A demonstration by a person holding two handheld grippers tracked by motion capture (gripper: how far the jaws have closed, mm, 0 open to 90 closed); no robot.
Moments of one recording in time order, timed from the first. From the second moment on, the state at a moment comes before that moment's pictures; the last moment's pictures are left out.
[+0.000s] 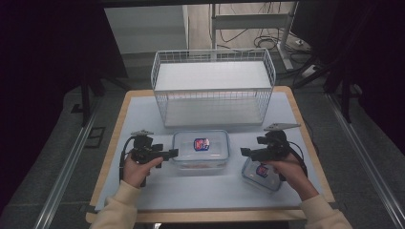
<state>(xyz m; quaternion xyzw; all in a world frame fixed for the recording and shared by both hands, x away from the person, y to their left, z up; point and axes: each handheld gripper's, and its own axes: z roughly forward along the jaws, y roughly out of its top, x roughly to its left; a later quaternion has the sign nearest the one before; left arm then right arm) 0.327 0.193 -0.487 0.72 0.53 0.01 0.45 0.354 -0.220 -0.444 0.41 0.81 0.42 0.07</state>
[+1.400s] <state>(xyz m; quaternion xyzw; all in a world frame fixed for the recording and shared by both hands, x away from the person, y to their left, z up) 0.357 0.184 -0.521 0.70 0.53 -0.11 0.47 0.408 -0.148 -0.490 0.47 0.80 0.35 -0.12</state>
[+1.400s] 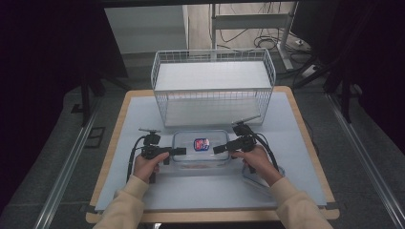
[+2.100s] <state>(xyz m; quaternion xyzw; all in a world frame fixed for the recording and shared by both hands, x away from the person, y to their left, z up) 0.328 0.196 -0.513 0.69 0.50 -0.08 0.51 0.387 -0.178 -0.483 0.44 0.78 0.42 -0.12</state>
